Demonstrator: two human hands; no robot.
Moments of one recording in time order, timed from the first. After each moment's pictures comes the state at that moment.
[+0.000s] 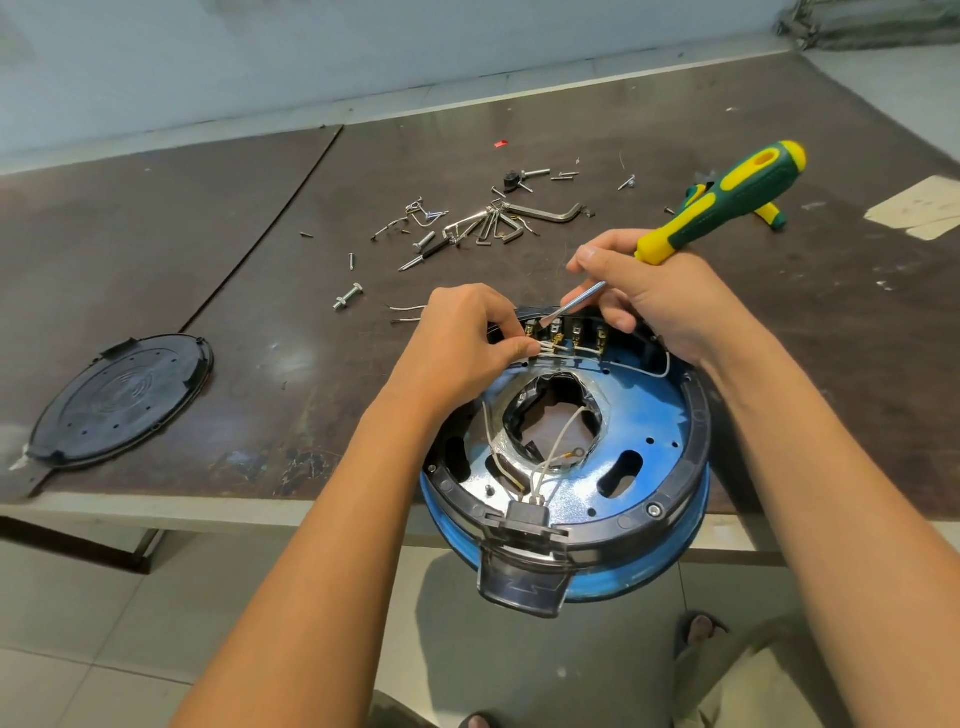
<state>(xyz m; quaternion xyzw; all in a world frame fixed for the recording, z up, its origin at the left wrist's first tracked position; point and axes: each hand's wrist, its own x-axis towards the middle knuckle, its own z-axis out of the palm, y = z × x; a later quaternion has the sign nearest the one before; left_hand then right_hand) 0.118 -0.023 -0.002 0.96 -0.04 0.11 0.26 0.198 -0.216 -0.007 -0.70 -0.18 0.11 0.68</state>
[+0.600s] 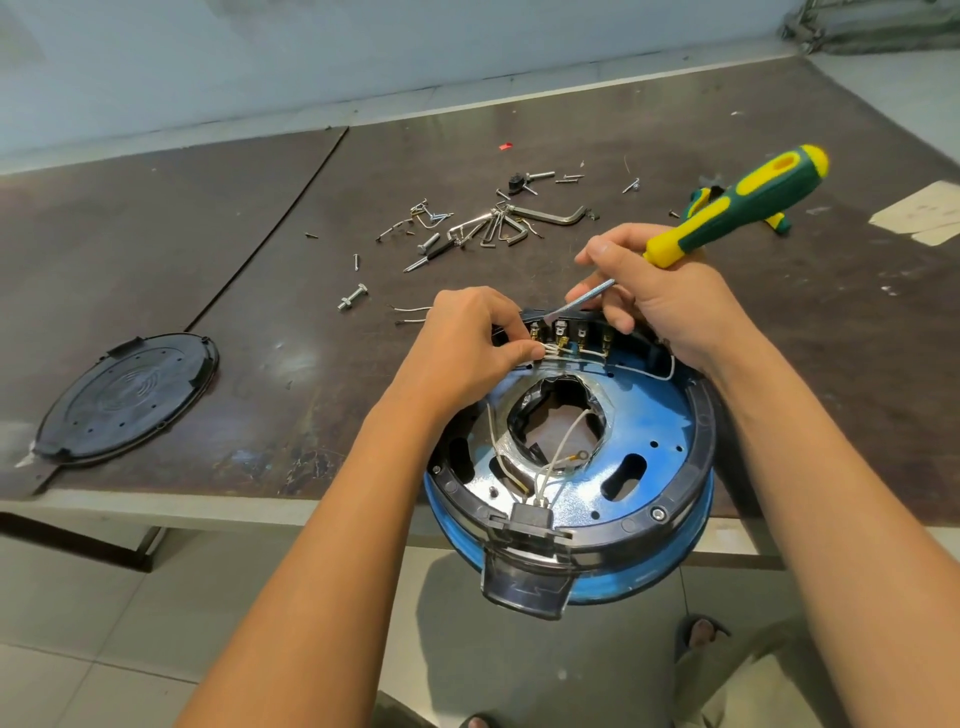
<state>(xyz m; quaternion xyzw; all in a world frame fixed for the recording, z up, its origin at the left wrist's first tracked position) 0.117 -0.023 -0.002 0.96 -0.04 0.11 0.26 0.201 -0.217 -0.014 -0.66 -0.23 0.08 0.71</state>
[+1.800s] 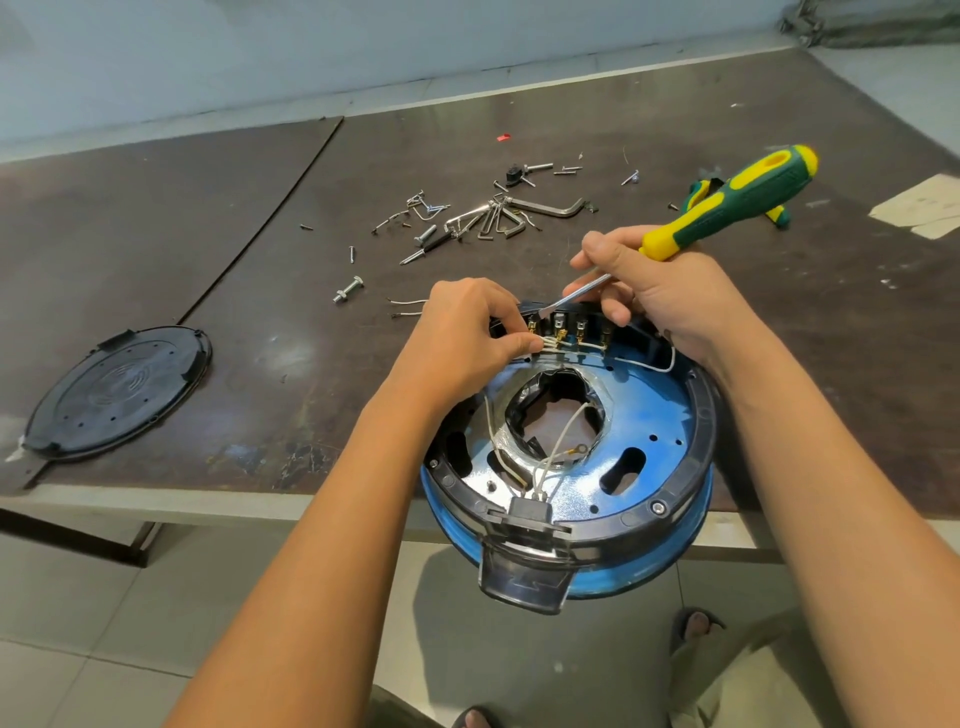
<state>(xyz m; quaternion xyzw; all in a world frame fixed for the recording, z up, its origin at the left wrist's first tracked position) 0.117 -0.023 0.000 0.96 -0.04 0.11 0.26 0.199 -0.218 -0.012 -0.68 -0.18 0.11 0.70</state>
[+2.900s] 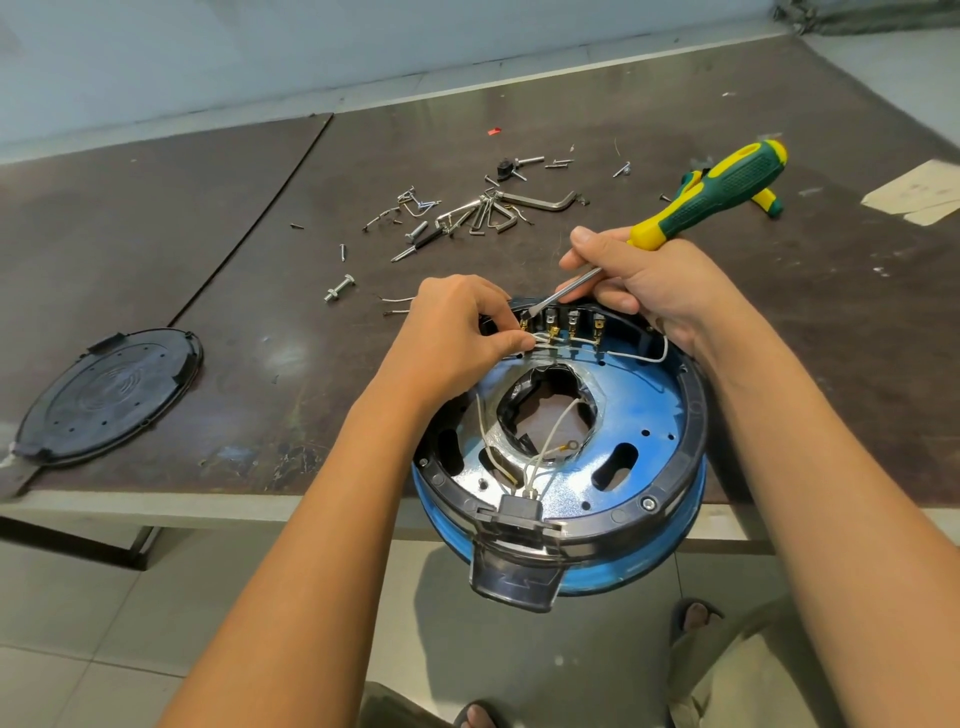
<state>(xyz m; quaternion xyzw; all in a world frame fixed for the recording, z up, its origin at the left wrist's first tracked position) 0.117 -0.021 -0.002 0.96 -0.06 0.12 0.25 0.207 -0.215 -0.014 -0.67 -0.13 0.16 0.71</state>
